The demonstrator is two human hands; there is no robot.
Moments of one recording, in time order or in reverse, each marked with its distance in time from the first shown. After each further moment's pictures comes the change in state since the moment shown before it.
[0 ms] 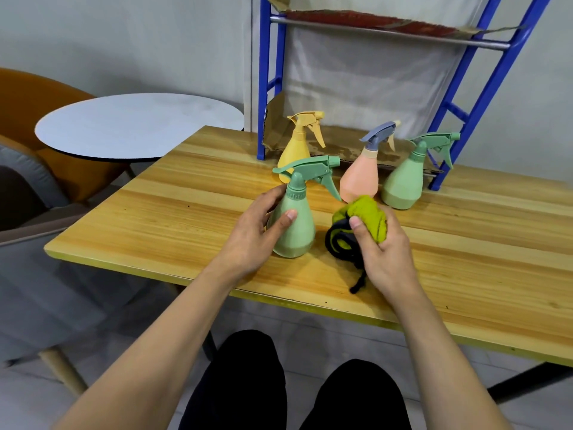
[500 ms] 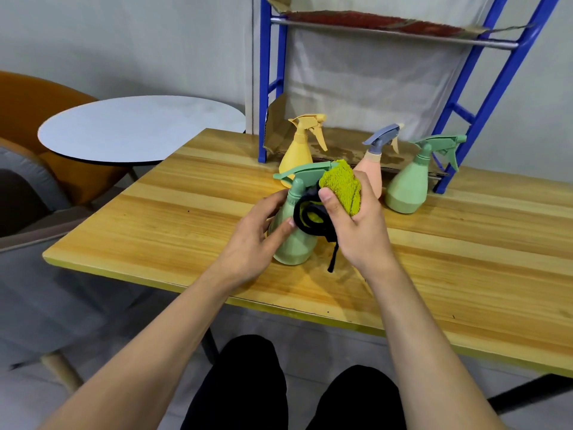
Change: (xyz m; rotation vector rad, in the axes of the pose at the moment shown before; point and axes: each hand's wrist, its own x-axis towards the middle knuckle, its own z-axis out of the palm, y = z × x) left_hand 0.001 -0.002 -0.004 0.040 0.000 0.081; right_hand 0.033 -0.042 0.036 0.207 -0.066 -0.128
